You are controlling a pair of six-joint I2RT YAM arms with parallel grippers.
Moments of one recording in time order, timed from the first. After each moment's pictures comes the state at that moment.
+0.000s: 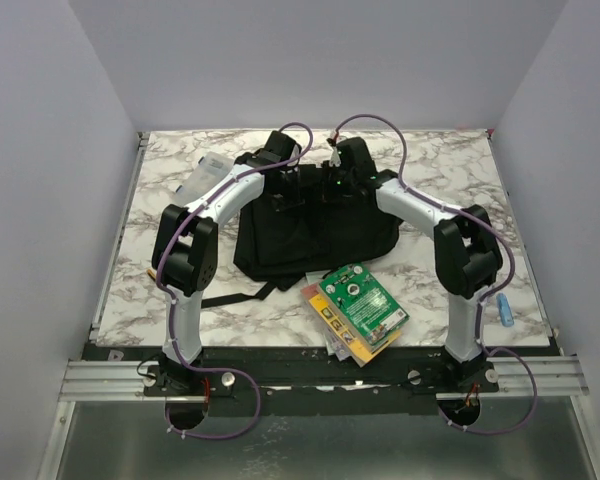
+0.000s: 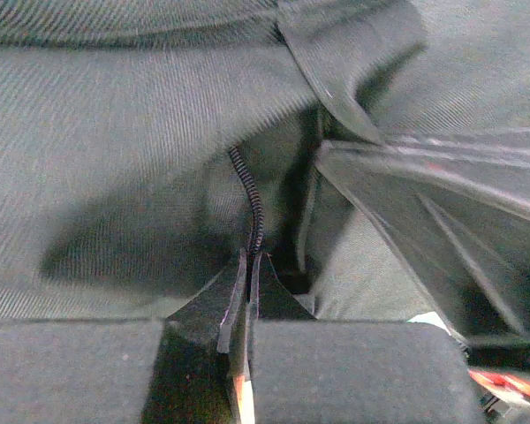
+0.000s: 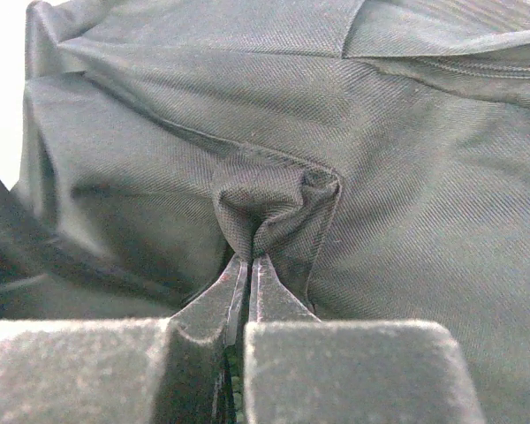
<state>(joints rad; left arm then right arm) -0.45 2.04 1.72 -0.72 0.27 -0.53 0.53 2.02 1.54 -0.21 -0.09 0.38</state>
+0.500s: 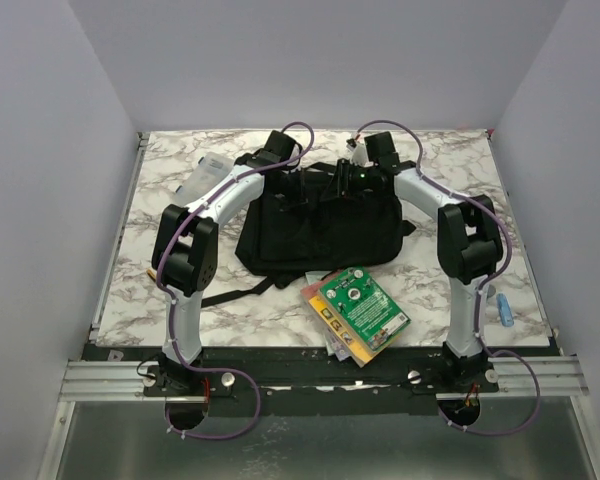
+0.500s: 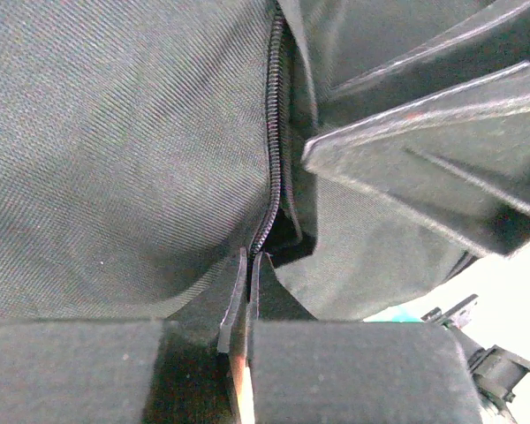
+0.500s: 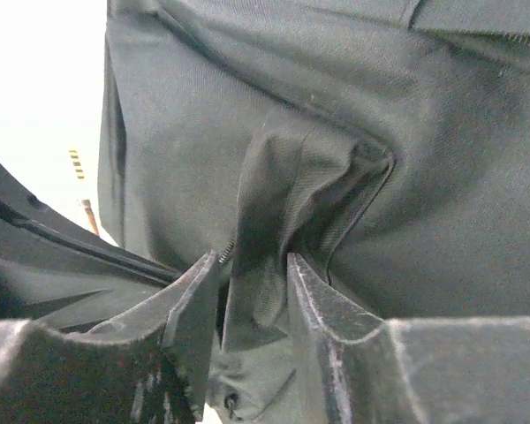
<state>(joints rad) -0.45 2.04 1.71 -0.69 0.36 -0.53 0.34 2.10 1.60 -0.30 -0.64 0.47</state>
